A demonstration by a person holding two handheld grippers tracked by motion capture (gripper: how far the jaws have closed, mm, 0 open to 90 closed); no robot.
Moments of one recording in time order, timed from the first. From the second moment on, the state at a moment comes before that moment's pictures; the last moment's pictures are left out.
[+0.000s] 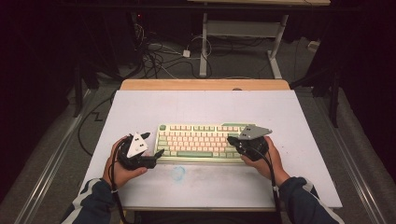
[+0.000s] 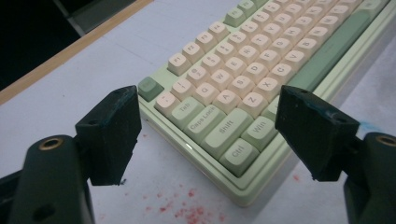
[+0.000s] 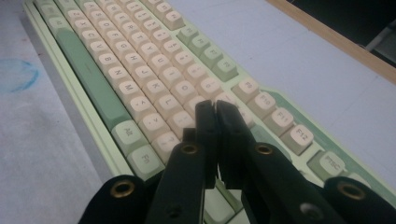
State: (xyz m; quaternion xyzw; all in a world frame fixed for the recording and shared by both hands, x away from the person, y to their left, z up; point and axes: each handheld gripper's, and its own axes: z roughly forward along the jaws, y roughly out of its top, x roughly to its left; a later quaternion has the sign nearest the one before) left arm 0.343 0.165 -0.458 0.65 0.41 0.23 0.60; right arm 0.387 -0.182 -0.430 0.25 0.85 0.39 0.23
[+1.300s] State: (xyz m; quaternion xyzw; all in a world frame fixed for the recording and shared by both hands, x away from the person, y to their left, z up) left arm 0.321 0.166 -0.475 0.68 0.42 0.21 0.57; right arm 0.420 -0.125 -0.446 0.24 0.88 0.36 0.22
